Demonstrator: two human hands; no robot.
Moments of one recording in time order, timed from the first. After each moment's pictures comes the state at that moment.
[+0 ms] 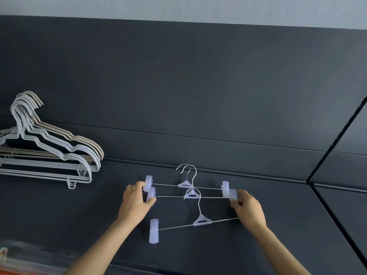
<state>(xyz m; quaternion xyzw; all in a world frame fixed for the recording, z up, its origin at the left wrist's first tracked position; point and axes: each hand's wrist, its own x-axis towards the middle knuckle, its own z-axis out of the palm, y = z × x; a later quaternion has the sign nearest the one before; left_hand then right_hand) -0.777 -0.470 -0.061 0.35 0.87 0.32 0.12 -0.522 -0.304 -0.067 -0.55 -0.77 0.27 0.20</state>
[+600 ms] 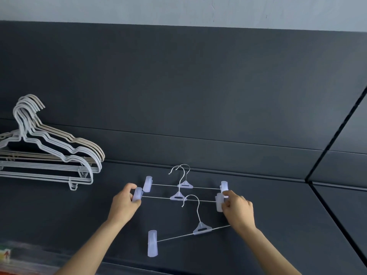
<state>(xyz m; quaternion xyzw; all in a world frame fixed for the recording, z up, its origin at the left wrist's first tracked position) -0.798 -0.488 -0.057 0.33 0.86 0.37 0.14 -0.542 -0.330 -0.058 -0.51 -0.82 0.17 0.20</state>
